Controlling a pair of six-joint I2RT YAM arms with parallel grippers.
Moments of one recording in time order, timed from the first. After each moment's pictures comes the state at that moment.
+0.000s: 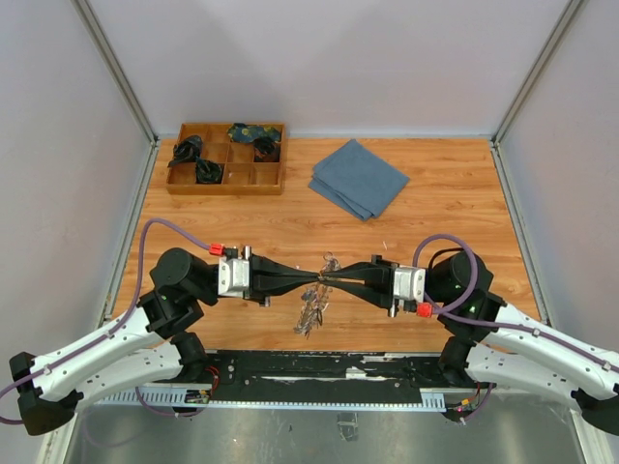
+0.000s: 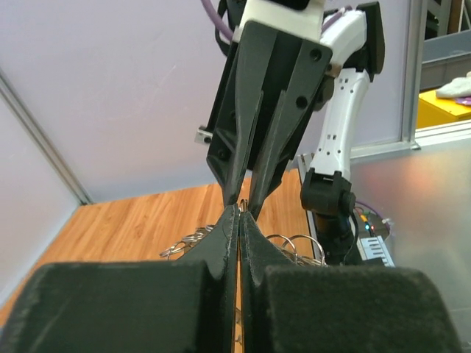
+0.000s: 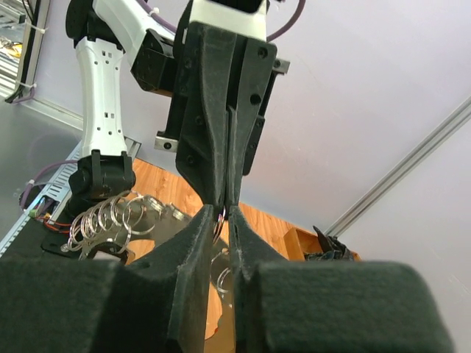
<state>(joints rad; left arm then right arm) -0.97 0.69 0.68 0.34 0.57 0.09 1.04 0.73 0.68 0.38 -0.59 -0.39</state>
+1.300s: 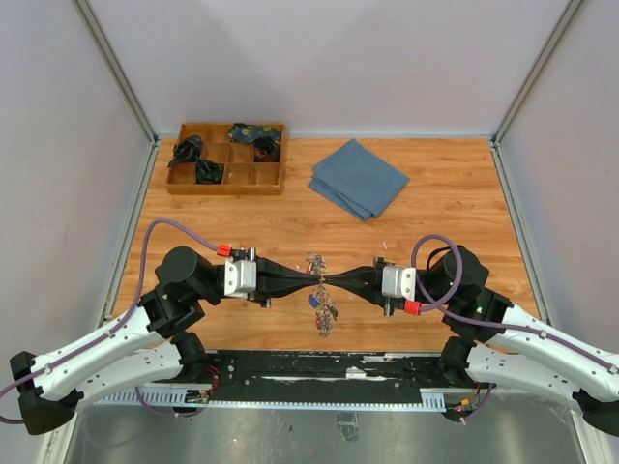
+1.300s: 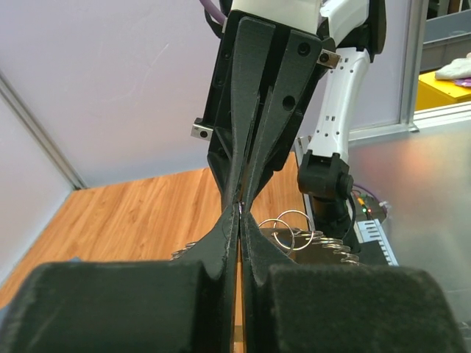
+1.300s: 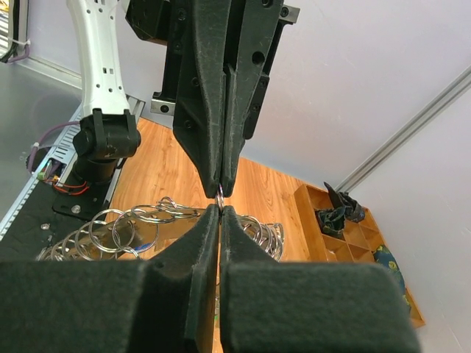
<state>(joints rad) -0.97 0.69 0.68 0.26 0.57 0.13 1.05 0.71 0.71 0.17 -0.54 -0.45</state>
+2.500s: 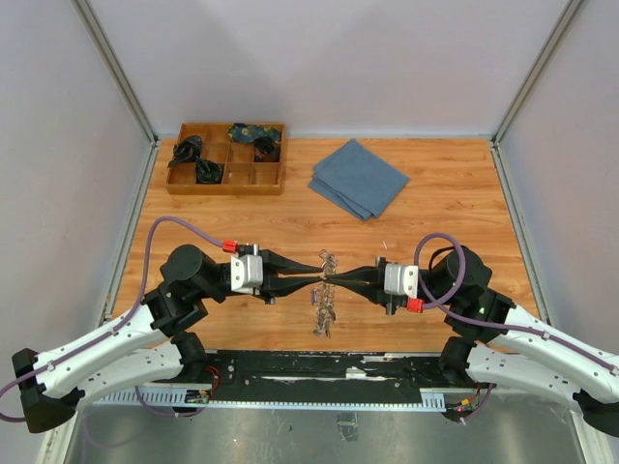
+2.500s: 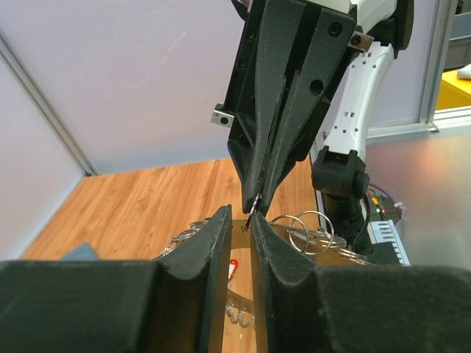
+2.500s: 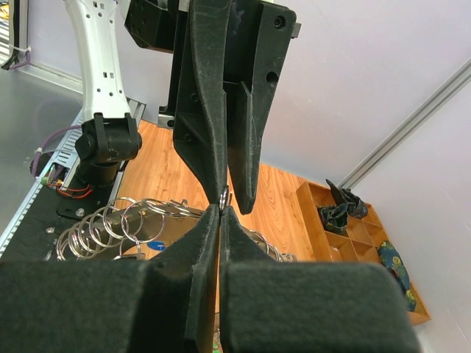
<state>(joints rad) -0.97 0.71 0.68 0.27 0.51 0.13 1.05 0.70 0.72 0.15 -0.52 -0.42</state>
